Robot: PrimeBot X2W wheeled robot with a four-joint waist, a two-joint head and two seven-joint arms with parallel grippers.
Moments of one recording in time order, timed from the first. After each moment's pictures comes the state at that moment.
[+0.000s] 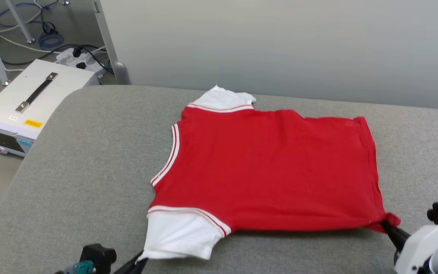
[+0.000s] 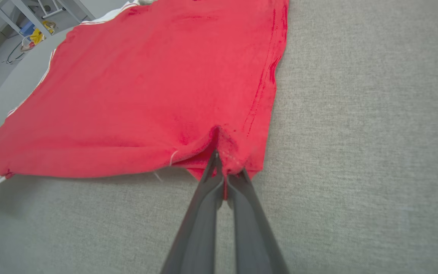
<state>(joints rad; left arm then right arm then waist) 0.04 0.65 -0.63 0.01 -0.72 0.04 -0.03 -0.08 -0.42 0.21 0.37 0.77 0.13 0.18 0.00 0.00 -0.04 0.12</state>
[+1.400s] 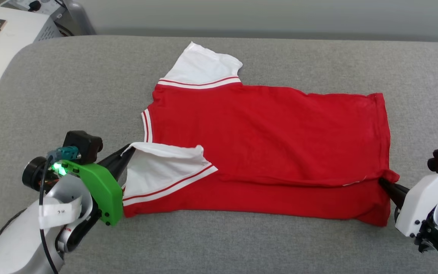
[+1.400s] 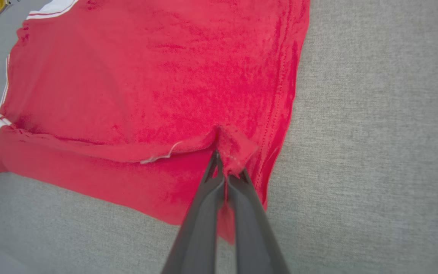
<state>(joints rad) -0.40 0.66 -0.59 0.12 -0.72 -0.05 0.14 -0.11 -0.28 -0.05 -0.03 0.58 0.13 0.68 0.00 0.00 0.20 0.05</state>
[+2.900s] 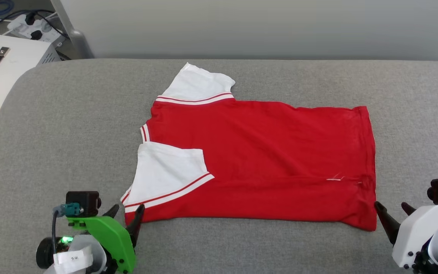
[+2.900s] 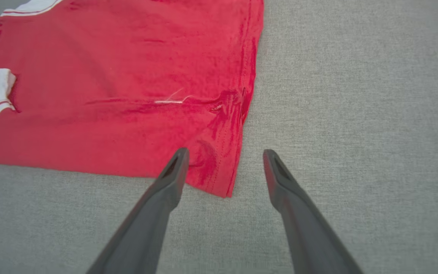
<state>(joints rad) -0.16 0.58 -0.57 0.11 -0.88 0.20 0.11 0.05 -0.15 -0.13 -0.16 0.33 0.13 0.65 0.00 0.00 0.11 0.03</state>
